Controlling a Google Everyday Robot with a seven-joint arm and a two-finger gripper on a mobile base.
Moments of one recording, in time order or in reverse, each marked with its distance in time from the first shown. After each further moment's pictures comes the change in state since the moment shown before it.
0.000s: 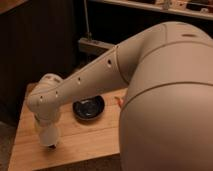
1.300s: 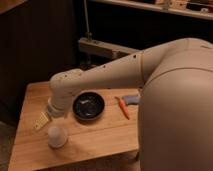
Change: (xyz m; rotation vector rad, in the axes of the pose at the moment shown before) arm 0.001 -0.015 -0.008 -0.304 0.016 0.097
